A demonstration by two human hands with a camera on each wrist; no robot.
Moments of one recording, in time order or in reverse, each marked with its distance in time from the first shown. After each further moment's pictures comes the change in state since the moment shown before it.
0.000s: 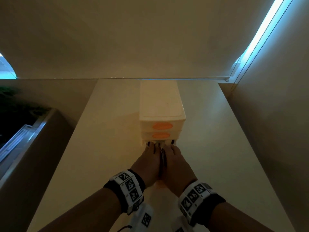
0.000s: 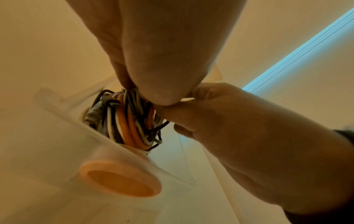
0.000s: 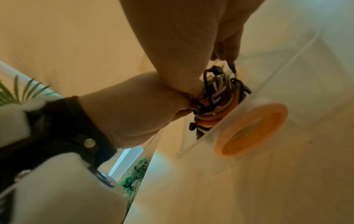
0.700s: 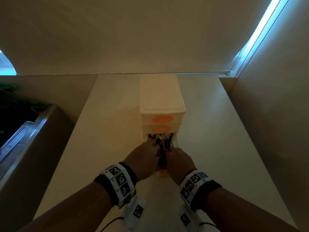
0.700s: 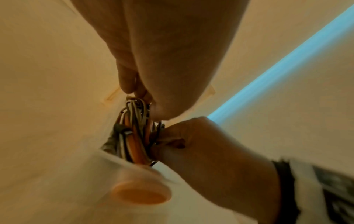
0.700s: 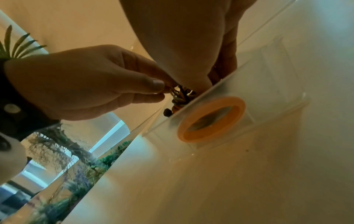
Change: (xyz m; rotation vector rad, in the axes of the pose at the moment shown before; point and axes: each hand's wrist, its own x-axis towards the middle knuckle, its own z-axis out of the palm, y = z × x) left_hand -0.043 0.021 -0.063 -0.078 0.012 0.037; right_hand 0.016 0.023 0.016 -0.346 -0.186 -0.080
